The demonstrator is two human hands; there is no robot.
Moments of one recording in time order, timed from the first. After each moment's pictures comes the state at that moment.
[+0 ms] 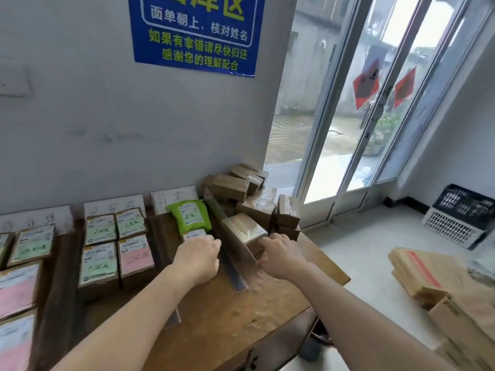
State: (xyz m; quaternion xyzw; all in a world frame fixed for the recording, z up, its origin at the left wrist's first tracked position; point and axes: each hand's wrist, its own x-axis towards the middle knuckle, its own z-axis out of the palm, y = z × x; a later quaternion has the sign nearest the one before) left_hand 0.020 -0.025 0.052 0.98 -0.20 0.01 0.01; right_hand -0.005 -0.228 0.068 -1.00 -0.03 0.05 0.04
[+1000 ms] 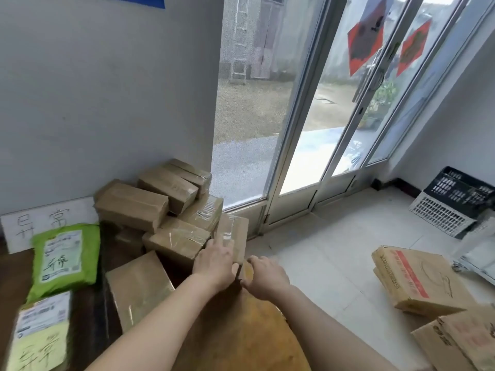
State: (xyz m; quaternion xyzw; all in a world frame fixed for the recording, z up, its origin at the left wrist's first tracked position) left_hand 0.271 -0.337 -0.023 0.97 -0.18 -0.08 0.12; right_hand 0.235 -0.471 -0.033 -0.98 0.05 0.14 0.13
